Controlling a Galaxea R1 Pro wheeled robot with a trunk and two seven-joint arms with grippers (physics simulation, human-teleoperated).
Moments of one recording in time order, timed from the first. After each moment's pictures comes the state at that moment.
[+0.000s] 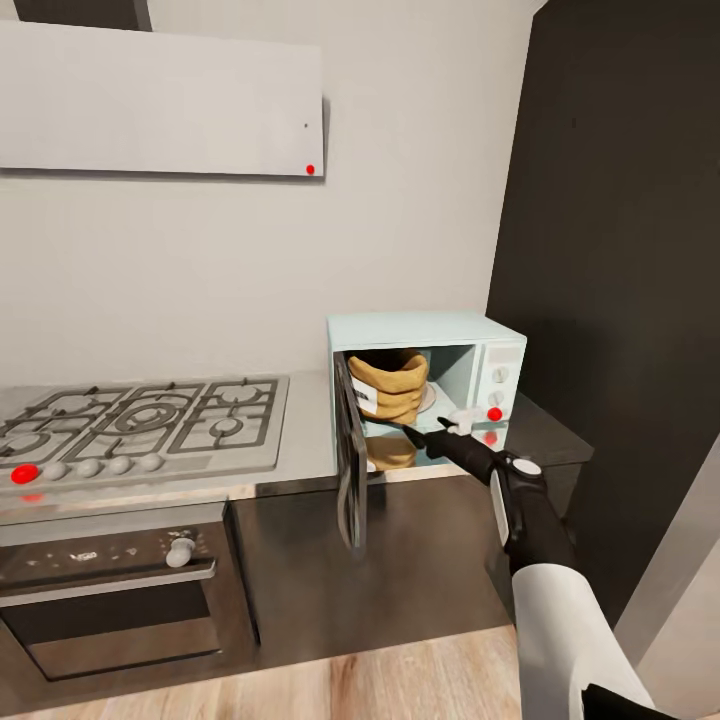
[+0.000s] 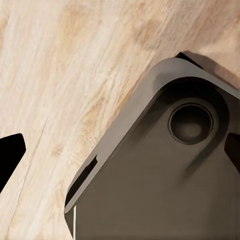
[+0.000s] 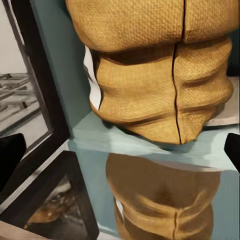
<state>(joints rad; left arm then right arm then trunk) 0.00 0.04 0.05 -0.04 0.53 -0.14 0.14 -0.77 0.17 -0.40 -0.99 0.33 0.21 0.74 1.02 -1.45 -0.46</state>
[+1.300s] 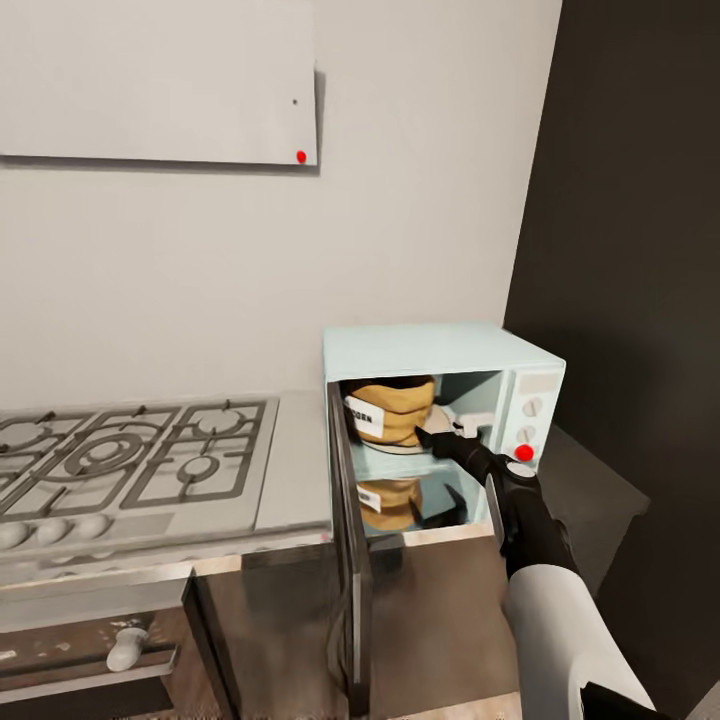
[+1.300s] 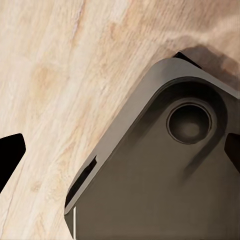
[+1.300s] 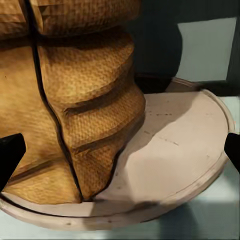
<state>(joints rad) 0.00 0.03 0.05 -0.04 0.52 -0.14 0.14 -0.77 0.17 -0.38 -0.95 0.33 0.20 0.52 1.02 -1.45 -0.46</state>
